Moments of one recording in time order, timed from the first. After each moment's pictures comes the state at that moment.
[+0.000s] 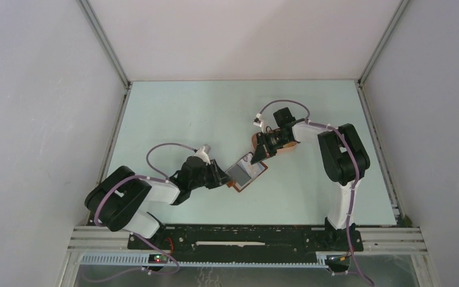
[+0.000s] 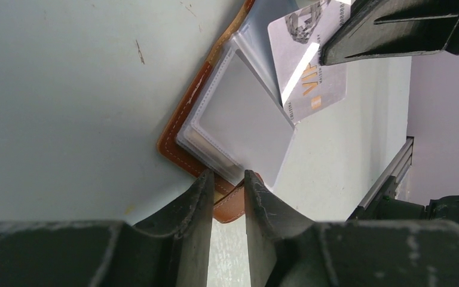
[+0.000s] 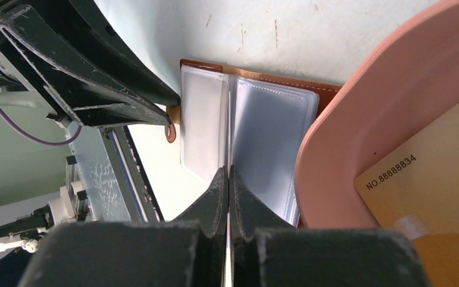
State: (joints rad) left arm -0.63 1.47 0.30 0.62 0.21 -0.88; right arm 0.37 1.99 1.21 -0.40 -0.95 0.00
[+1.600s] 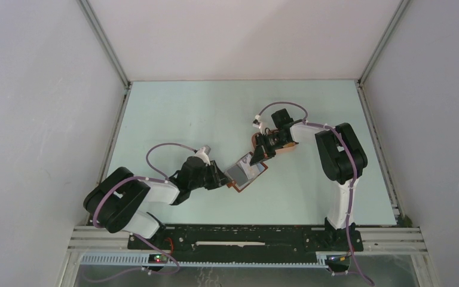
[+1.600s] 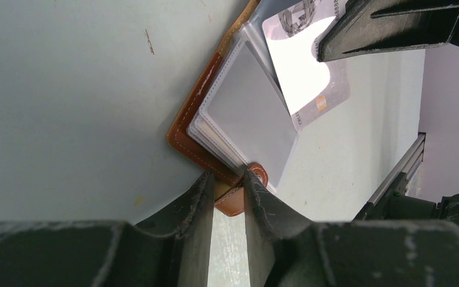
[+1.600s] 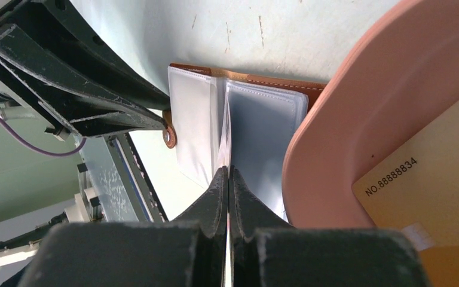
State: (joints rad) left arm -0.63 1.46 0.30 0.57 0.21 -0.86; right arm 0.39 2.01 1.22 -0.40 -0.92 0.06
